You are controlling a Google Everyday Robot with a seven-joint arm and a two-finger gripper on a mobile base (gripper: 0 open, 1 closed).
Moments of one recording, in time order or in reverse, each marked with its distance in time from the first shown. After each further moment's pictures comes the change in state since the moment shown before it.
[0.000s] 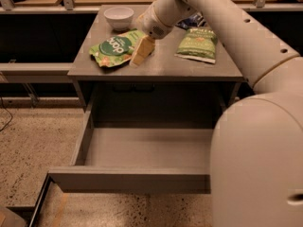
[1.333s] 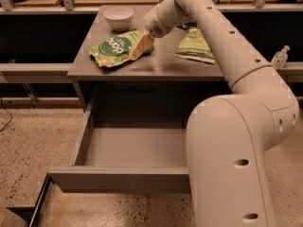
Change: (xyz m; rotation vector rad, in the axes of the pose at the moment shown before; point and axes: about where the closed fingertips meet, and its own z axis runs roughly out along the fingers) arm 0.026 -0.067 0.032 0.096 -0.069 0.120
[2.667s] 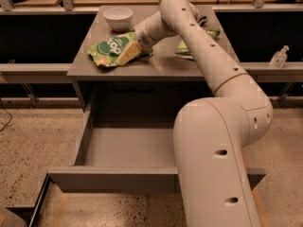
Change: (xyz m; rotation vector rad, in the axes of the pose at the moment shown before) arm 0.006 -0.002 0.075 -0.007 -0.063 0.106
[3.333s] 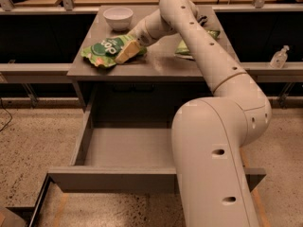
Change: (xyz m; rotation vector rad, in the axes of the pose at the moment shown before) arm -0.006 -0.002 -0.004 0.000 0.000 0.000
